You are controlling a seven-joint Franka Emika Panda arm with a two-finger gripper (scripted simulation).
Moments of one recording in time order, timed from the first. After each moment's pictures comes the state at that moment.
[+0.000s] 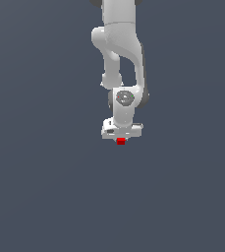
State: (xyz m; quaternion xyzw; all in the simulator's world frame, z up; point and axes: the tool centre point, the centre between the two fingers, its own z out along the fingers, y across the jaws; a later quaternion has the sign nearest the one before) arm -0.070 0.048 0.022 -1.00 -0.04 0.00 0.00
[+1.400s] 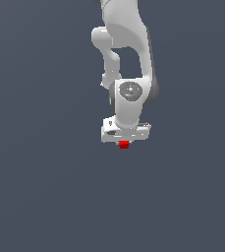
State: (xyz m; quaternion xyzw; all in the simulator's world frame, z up) arm -0.004 0.054 0.100 -1.00 -0.04 0.00 0.00
